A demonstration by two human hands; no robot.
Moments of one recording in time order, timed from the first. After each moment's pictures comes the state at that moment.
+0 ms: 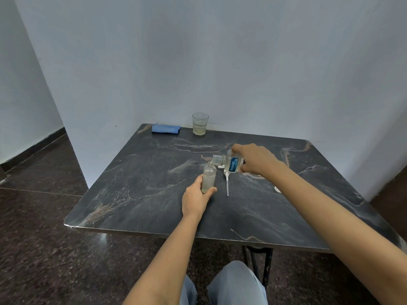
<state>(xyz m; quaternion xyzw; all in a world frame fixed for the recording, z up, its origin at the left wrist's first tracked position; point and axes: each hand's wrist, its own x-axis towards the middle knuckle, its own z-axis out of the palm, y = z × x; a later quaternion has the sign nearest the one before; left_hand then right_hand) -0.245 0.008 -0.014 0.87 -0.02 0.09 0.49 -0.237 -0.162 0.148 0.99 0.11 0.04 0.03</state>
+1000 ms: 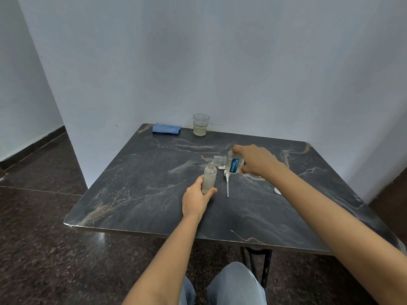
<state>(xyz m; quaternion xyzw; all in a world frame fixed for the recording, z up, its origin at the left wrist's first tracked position) -0.243 0.008 -0.016 0.86 -0.02 0.09 0.50 -0.235 -0.159 0.148 0.99 0.10 0.04 0.04</state>
